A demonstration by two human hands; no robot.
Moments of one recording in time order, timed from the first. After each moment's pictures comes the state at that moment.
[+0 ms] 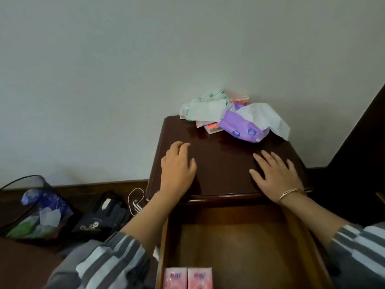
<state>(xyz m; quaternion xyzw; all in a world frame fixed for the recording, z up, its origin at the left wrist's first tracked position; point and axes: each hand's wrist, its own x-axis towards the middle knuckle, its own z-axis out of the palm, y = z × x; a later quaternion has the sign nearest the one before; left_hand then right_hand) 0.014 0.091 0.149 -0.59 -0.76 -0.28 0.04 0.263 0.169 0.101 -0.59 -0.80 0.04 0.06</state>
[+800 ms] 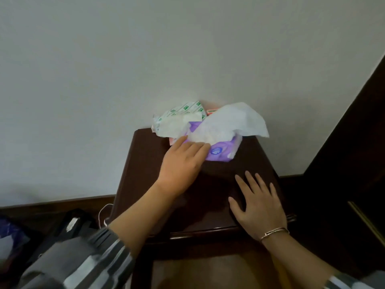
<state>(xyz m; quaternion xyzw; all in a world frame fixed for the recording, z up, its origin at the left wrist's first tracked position) 0.053 0.184 0.184 -0.79 -0.49 -0.24 0.28 0.266 0.170 0.097 -0.61 -0.78 0.02 0.10</state>
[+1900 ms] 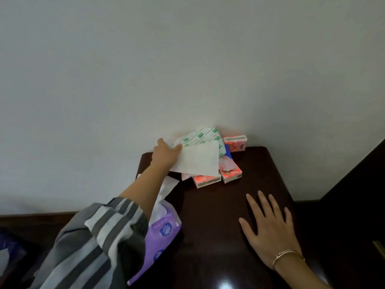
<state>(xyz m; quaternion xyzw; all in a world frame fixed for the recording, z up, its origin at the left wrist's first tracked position) -0.057 0.334 0.183 -0.36 -0.82 -0.33 -0.28 0.238 0.245 0.097 -0.62 -0.78 0.05 0.01</state>
